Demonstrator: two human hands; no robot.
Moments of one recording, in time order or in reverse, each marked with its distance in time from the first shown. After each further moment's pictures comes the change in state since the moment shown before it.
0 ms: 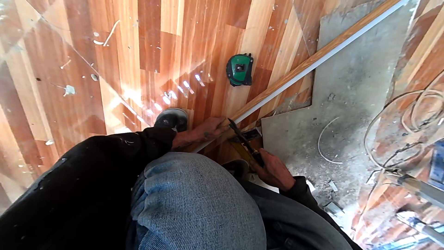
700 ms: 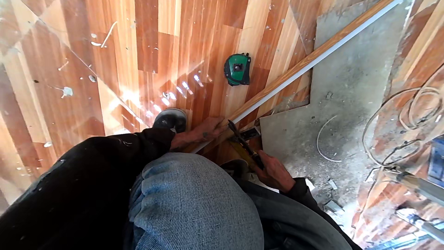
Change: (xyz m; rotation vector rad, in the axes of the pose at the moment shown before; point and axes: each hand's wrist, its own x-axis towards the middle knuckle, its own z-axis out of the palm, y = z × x) left_hand 0.002 0.005 0.000 -0.014 -0.026 -0.082; right_hand -0.005 0.007 0.005 -0.016 -0.020 -0.020
